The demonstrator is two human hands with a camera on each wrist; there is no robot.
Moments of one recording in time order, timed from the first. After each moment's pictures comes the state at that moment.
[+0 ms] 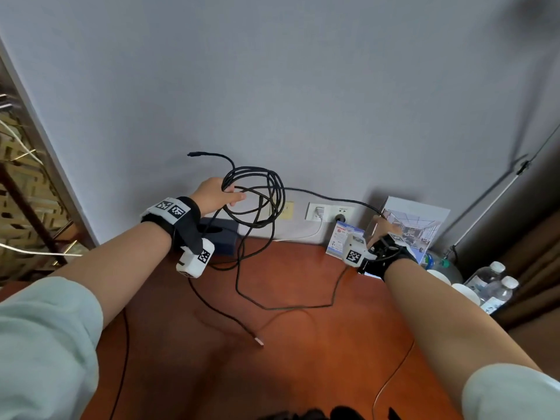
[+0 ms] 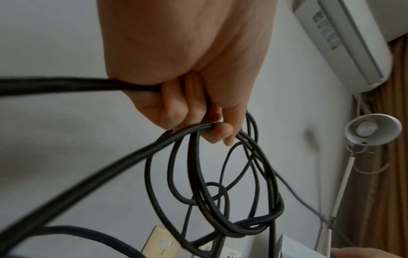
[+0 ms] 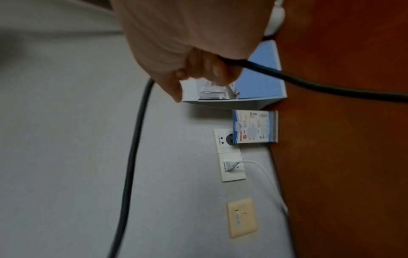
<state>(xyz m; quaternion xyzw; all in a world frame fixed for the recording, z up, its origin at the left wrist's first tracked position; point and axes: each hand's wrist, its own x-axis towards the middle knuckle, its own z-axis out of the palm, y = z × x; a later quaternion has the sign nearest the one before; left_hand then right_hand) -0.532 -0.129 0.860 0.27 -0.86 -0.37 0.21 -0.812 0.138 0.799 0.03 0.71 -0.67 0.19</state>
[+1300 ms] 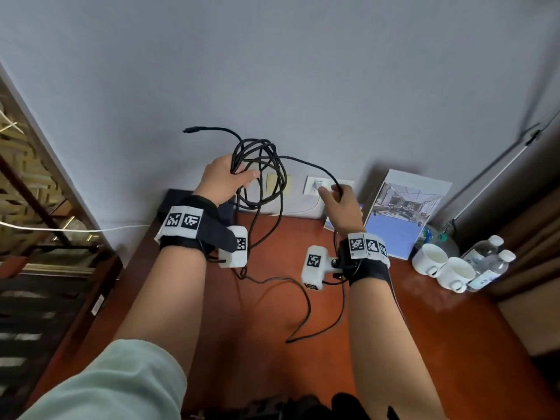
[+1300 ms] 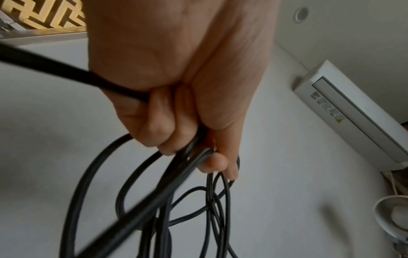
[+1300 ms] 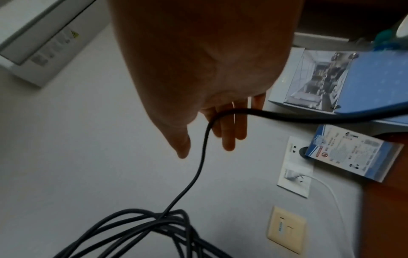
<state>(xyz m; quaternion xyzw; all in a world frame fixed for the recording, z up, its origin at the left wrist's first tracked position) -0.535 -0.069 0.857 0.27 -0.80 -0.44 0.31 -0.707 0.113 0.817 -0.24 0.82 -0.51 0.08</state>
